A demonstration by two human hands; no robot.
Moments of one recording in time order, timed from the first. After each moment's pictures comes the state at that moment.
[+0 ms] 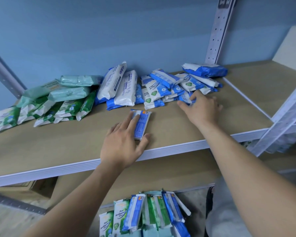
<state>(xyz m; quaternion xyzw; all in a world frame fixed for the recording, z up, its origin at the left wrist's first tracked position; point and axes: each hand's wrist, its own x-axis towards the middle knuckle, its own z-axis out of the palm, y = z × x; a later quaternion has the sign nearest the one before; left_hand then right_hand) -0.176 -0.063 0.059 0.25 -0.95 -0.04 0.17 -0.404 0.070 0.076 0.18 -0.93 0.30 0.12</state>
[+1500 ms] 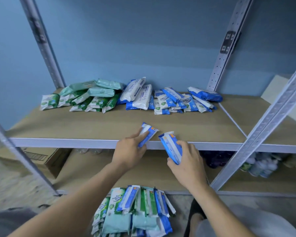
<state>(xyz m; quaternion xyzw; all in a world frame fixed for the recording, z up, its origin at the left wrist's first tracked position) -0.110 -0.009 0.074 0.27 -0.92 -0.22 0.18 -0.235 0.171 0.060 0.37 -0.88 0.29 0.05</state>
